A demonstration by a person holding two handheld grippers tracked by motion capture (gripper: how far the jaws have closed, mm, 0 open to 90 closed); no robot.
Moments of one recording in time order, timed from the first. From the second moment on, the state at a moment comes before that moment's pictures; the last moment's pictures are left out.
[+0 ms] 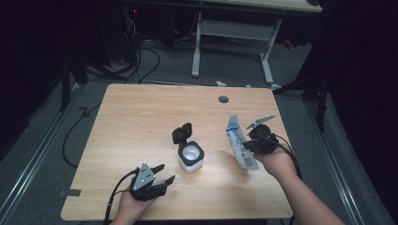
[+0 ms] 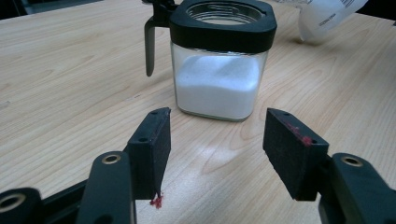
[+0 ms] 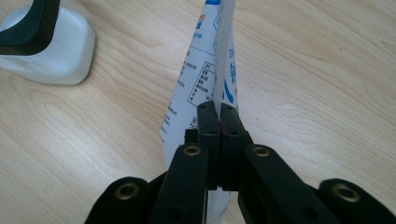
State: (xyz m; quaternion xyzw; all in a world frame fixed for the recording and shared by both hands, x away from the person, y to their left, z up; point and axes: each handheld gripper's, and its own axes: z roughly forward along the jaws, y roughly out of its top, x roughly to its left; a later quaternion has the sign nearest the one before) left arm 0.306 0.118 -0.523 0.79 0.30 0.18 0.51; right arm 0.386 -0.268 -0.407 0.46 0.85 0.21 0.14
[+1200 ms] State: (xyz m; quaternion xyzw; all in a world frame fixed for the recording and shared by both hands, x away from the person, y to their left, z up) left arm 0.329 0.178 -0.523 0.77 0.34 0.19 0.50; right arm 0.356 -0.288 -0.443 0.48 0.76 0.38 0.21
